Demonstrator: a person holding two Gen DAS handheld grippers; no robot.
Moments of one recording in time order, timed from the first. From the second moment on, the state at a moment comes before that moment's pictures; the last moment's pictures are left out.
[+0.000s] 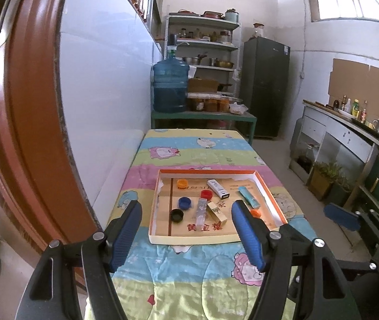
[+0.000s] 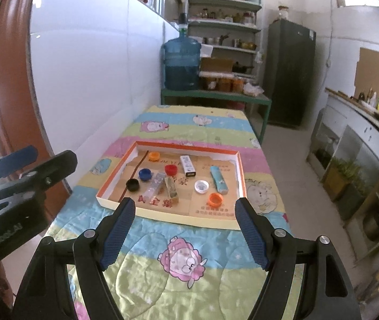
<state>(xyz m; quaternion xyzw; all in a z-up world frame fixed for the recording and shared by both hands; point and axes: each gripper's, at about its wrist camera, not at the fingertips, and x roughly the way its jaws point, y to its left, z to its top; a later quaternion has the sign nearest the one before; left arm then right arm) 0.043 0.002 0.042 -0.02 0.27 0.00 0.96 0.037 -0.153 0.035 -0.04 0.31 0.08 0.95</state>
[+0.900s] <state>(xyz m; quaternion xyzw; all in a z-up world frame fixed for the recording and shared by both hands) 0.029 0.014 0.032 -0.02 0.26 0.04 0.96 0.022 -0.157 0.031 -0.02 0.29 0.04 0.96</state>
